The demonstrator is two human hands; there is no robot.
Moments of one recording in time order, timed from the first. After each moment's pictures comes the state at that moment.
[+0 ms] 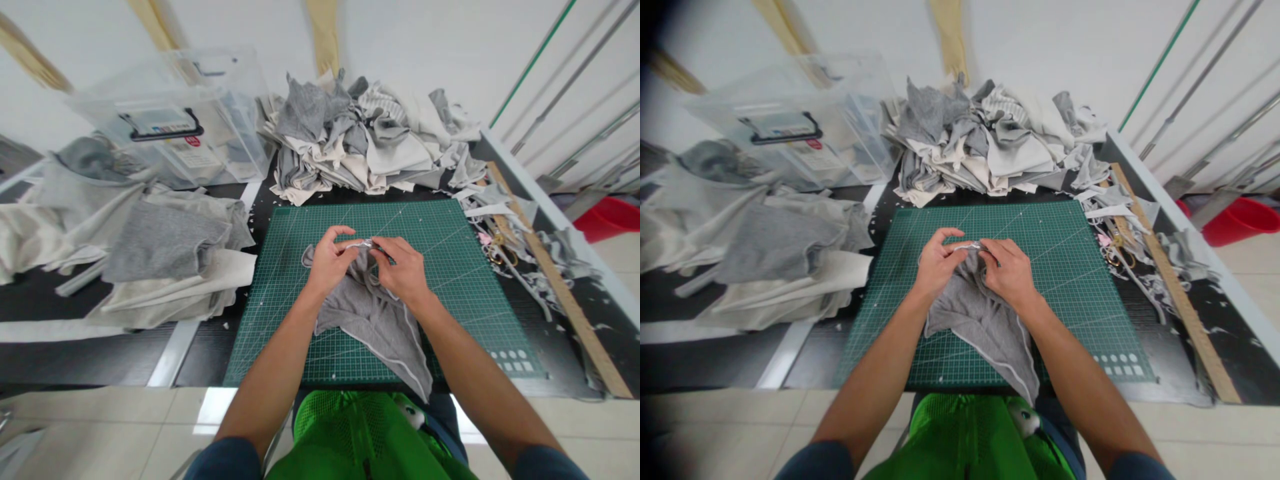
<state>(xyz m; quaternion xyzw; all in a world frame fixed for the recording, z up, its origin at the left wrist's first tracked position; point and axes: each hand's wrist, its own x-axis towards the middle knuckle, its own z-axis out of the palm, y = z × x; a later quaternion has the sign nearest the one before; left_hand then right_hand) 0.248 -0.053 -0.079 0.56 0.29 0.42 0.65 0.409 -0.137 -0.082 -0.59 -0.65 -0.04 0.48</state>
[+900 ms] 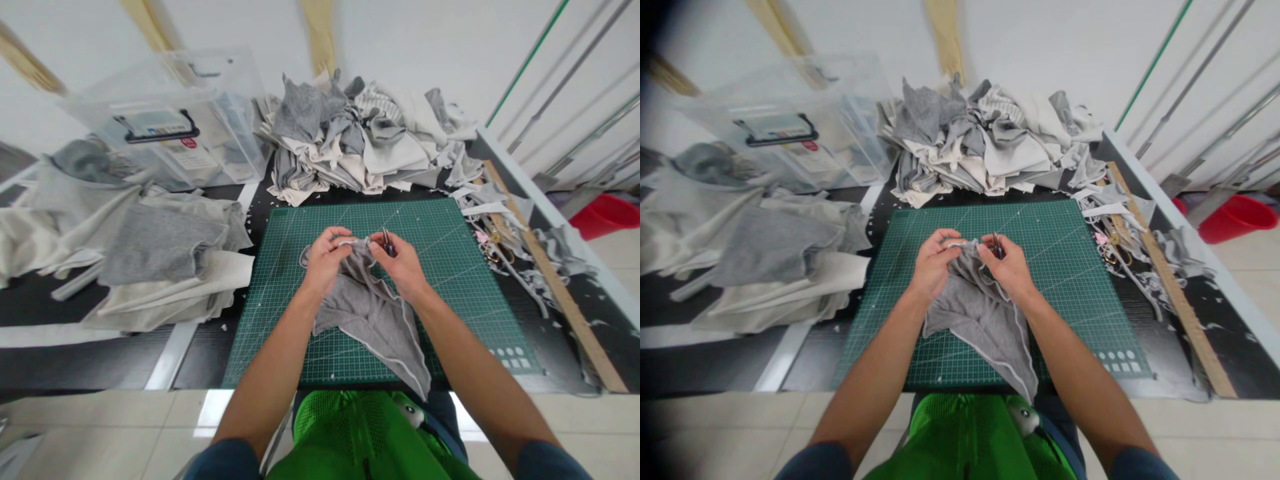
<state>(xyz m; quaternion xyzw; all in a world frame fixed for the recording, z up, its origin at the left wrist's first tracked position) 0.251 -0.054 -0.073 0.48 0.29 0.44 0.71 0.410 -0.131 -0.082 -0.59 -0.49 0.28 0.58</state>
